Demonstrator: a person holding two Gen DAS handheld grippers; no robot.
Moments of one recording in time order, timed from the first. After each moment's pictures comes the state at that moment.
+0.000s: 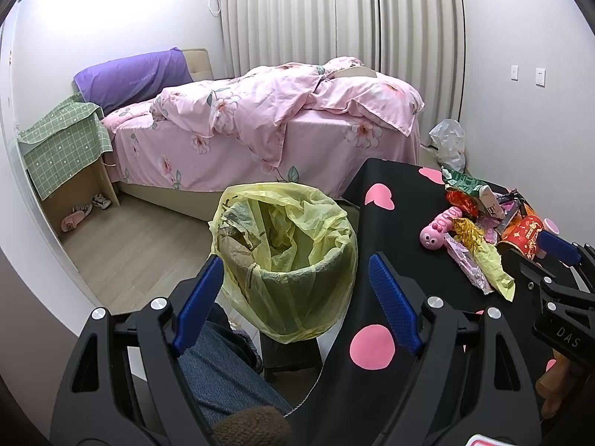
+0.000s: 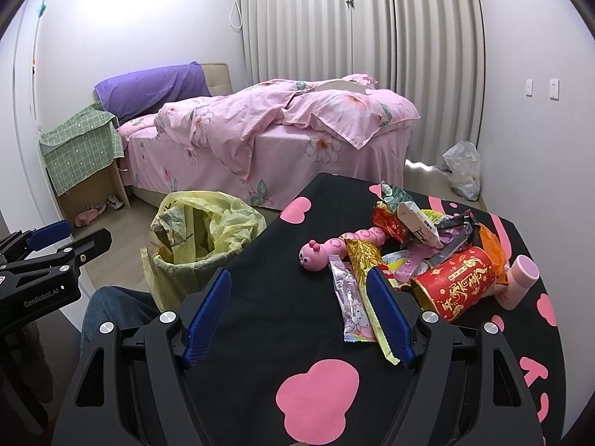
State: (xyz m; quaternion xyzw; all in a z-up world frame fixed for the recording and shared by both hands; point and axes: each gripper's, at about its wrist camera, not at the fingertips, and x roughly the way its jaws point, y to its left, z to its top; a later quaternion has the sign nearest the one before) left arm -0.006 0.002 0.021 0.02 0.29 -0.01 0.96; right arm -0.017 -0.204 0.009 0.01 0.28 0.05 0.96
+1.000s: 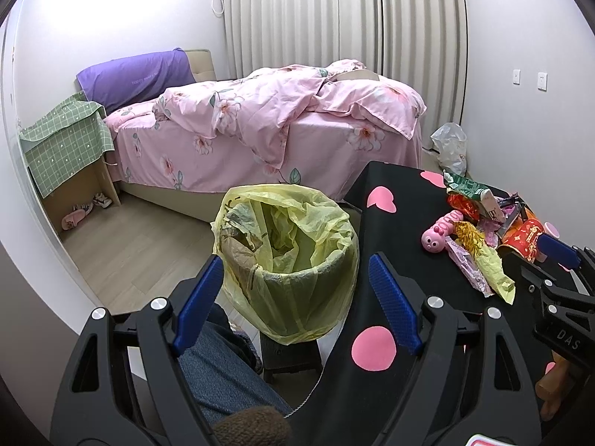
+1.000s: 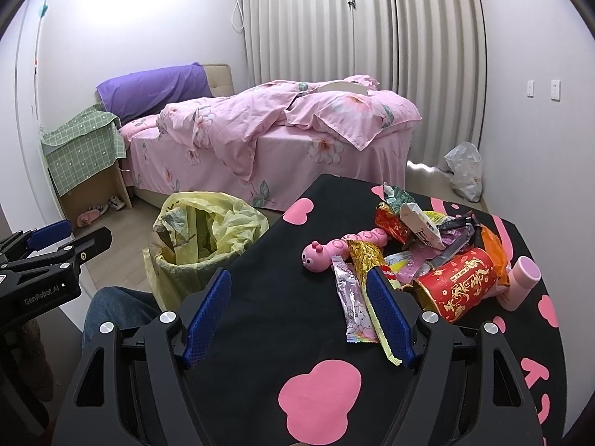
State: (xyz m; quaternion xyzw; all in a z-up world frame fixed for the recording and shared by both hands) left arm -0.007 0.004 0.021 0.02 0.28 -0.01 0.96; right arm -0.017 -0.201 0.012 0.01 0.28 0.05 0.96
